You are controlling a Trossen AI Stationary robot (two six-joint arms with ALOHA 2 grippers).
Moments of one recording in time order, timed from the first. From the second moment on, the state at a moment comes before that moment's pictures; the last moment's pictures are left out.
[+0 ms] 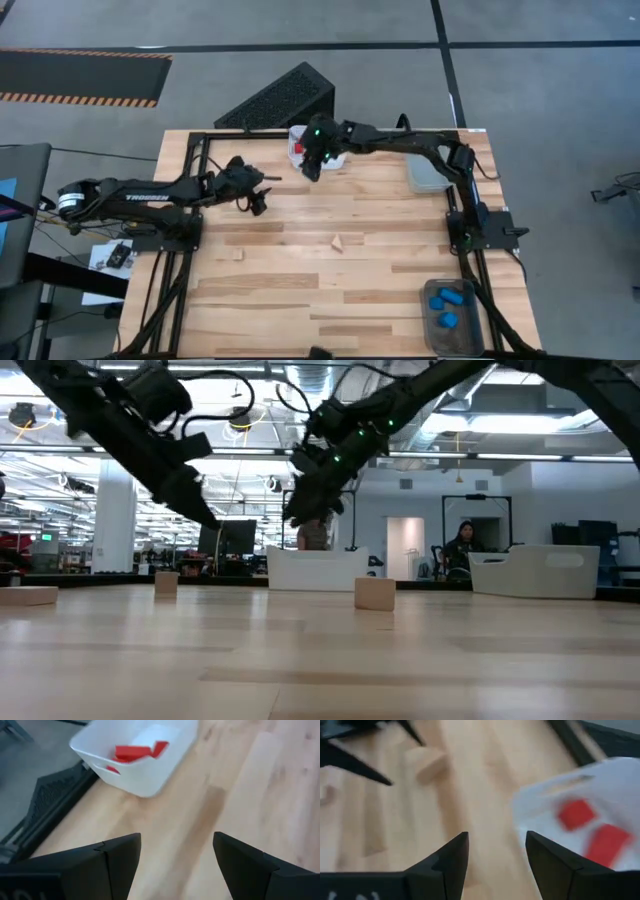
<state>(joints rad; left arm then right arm) 0.30 1.04 0.44 -0.07 -0.30 -0.01 -0.42 2.08 1.68 -0.36 -0.21 0.00</state>
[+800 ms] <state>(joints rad) -0.68 0.93 0.44 -0.69 -0.94 -0.85 0.02 2.16 1.58 0.05 0.24 0.26</state>
